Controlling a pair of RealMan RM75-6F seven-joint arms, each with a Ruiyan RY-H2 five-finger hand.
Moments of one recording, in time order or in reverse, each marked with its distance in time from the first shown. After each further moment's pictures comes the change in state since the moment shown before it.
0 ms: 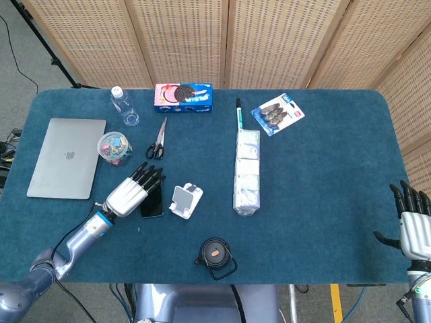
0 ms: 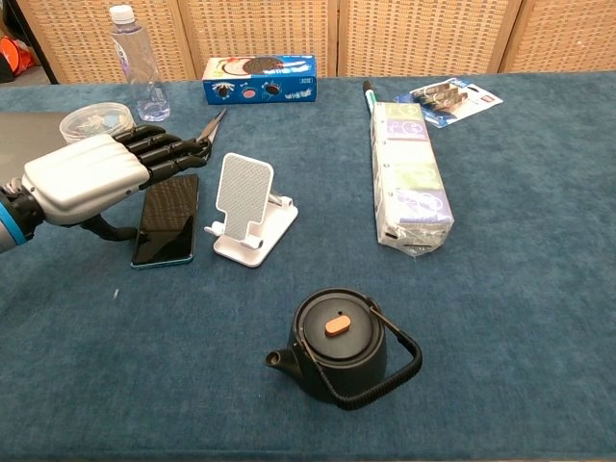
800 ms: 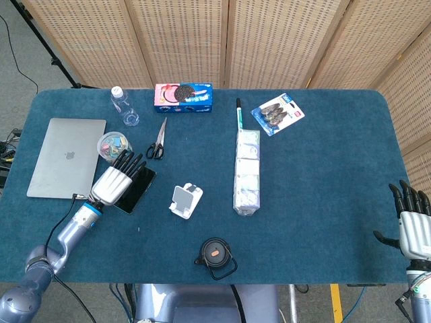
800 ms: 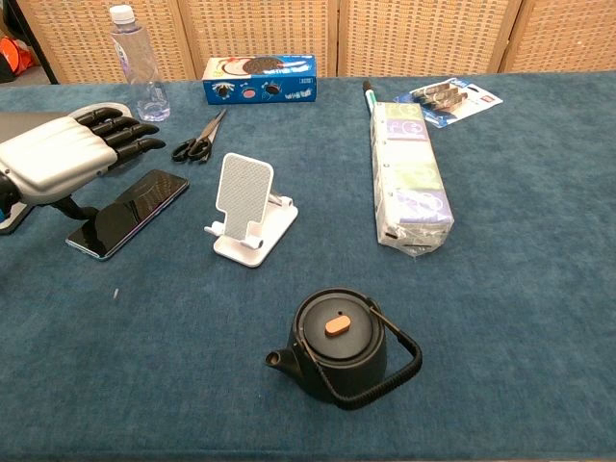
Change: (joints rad) left arm 0.018 -0.073 -0.046 0.249 -0.046 -0.059 -0.009; right arm 0.001 -0.012 0.002 0.016 -0.004 0.001 -0.004
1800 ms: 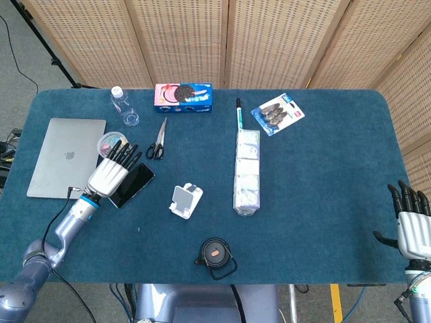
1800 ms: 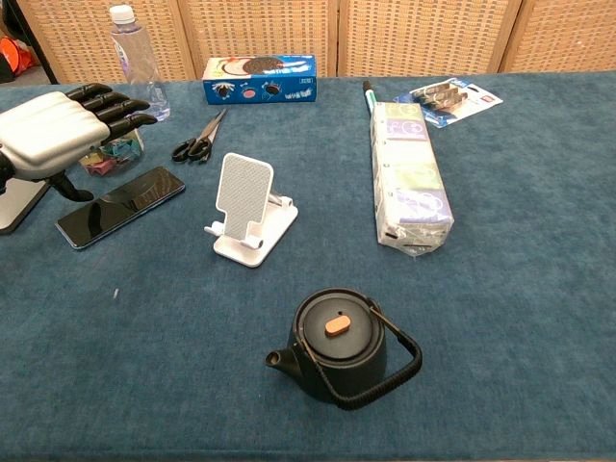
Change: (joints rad) left arm -0.022 0.040 -0.074 -0.030 0.000 -0.032 0.026; right arm 0.000 -0.014 -0.001 0.018 -0.005 -0.001 -0.021
